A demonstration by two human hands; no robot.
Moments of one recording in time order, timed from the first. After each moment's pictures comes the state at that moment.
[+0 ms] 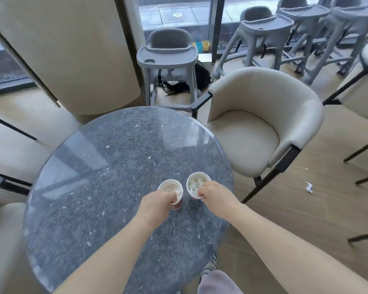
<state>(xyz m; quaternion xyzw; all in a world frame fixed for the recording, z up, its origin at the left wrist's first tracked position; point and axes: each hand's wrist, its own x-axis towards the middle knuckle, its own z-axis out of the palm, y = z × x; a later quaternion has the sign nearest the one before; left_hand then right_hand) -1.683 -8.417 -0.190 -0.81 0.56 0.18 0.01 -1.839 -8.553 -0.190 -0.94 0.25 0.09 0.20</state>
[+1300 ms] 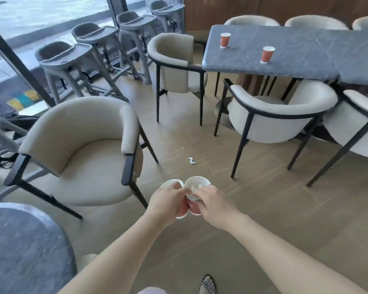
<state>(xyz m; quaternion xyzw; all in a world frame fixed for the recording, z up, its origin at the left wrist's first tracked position) -2.133 -8.652 -0.144 -0.49 0.85 0.17 0.03 -2.297 -8.619 -0.163 -0.76 0.60 -0.16 0.21</state>
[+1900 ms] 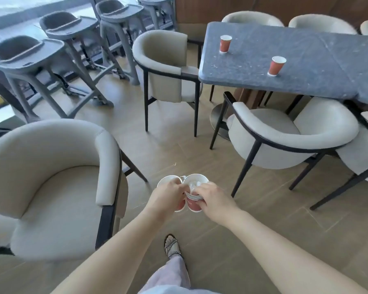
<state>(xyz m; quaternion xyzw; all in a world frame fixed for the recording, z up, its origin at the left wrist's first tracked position) -2.190 -8.935 -0.190 -0.48 0.86 0.19 0.01 -2.352 -8.886 -0.180 -0.75 0.62 -0.12 0.22</state>
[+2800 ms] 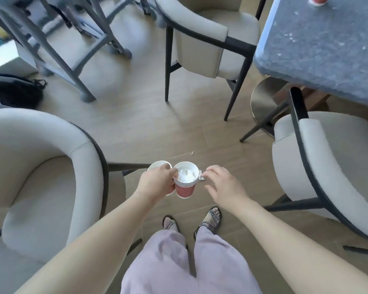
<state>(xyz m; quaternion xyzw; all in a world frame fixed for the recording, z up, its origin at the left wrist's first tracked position) -2.206 -9.229 -0.305 -0.60 0.75 0.23 0.14 -2.418 -9.208 -0.316 -0.76 0.57 -0.08 0.30</state>
